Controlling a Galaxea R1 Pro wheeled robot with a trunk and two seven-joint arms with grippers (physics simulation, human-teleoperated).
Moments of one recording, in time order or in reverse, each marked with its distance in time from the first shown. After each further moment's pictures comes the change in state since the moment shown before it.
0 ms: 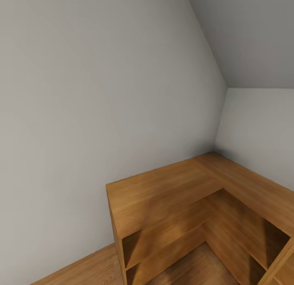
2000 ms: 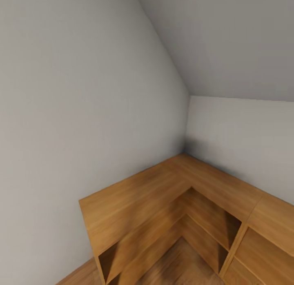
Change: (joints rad) left arm 0.000 -0.049 0.000 -0.087 -0.001 -0.043 0.008; right arm -0.021 0.046 -0.003 -0.016 -0.010 -0.422 -0.012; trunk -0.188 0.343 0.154
